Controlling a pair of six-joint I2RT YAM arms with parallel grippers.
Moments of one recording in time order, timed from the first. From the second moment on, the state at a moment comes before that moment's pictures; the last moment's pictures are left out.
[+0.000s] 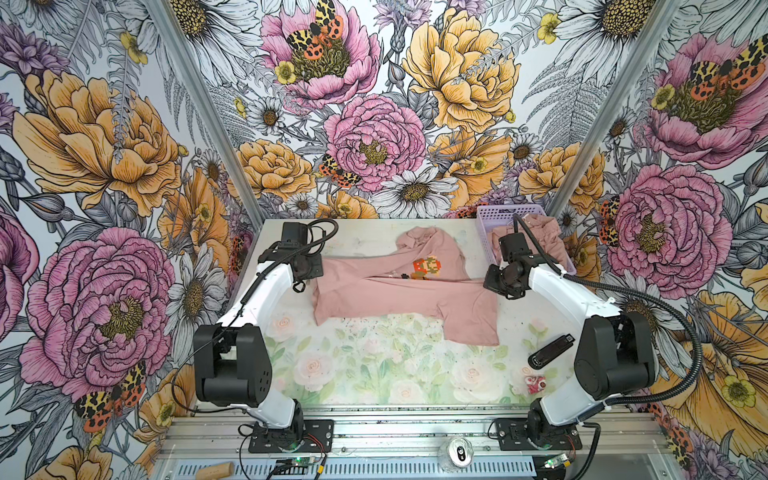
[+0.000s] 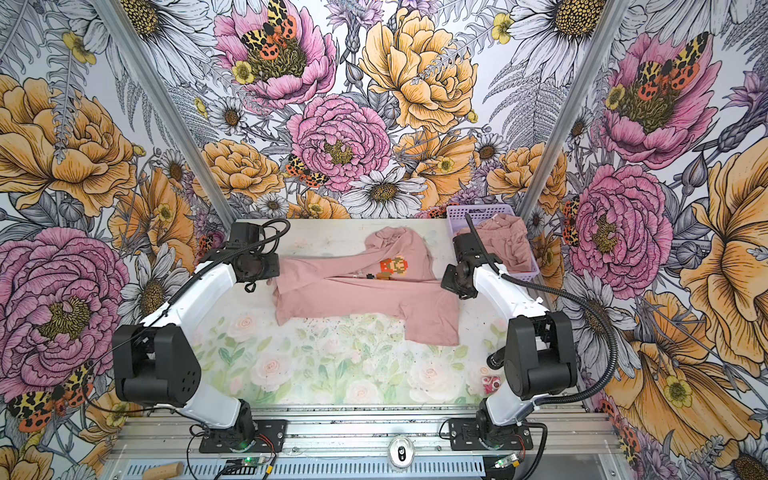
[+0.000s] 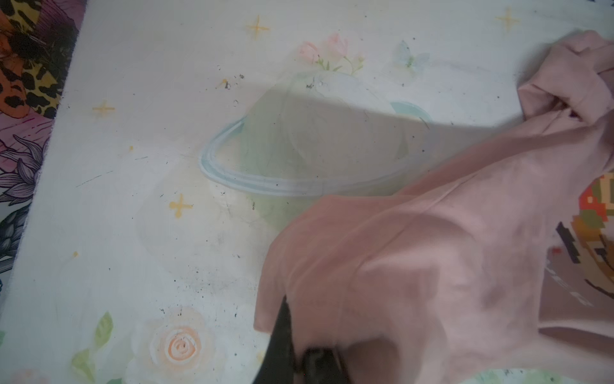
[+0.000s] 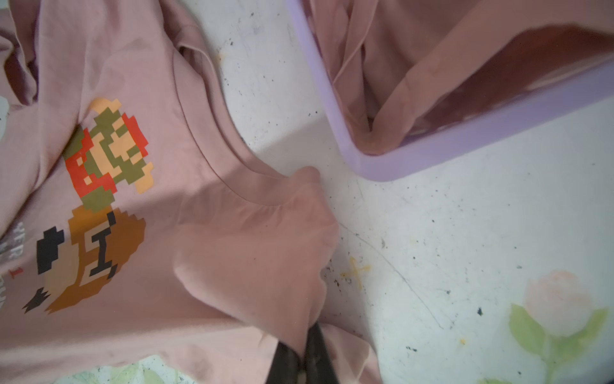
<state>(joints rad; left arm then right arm) -0.03 1.60 1.28 -0.66 -0.06 -0.18 0.13 1.61 1.22 -0.76 -0.03 0.51</state>
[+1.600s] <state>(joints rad) -0.05 1.59 0.93 -0.60 0.01 -0.40 0.13 1.69 1.31 -0.76 -0.06 0.46</state>
